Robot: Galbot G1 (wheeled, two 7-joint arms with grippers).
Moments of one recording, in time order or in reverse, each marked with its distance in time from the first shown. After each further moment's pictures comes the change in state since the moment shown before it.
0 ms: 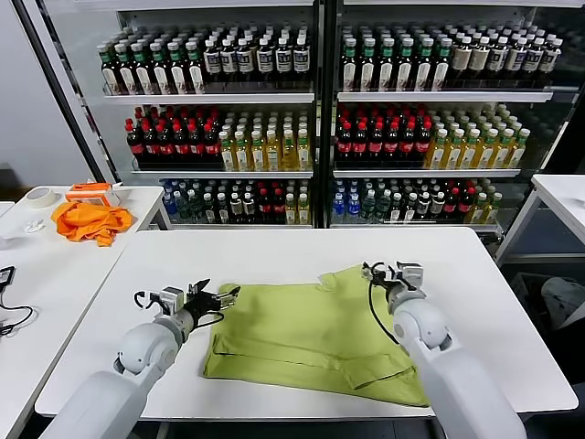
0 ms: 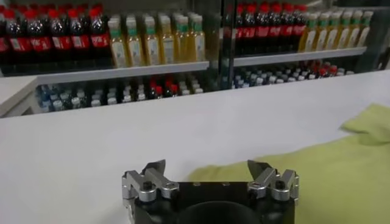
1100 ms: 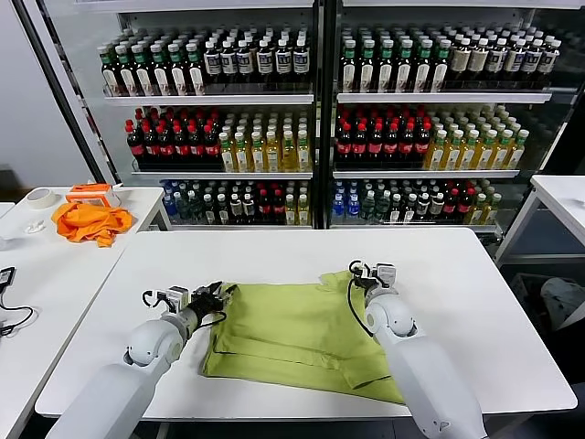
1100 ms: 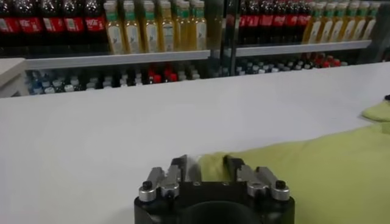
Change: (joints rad) left arm -0.037 -0.030 0.035 0.112 0.001 -0.024 0.050; right arm 0.043 0.098 -0.007 -0.168 -0.031 0.037 -0.019
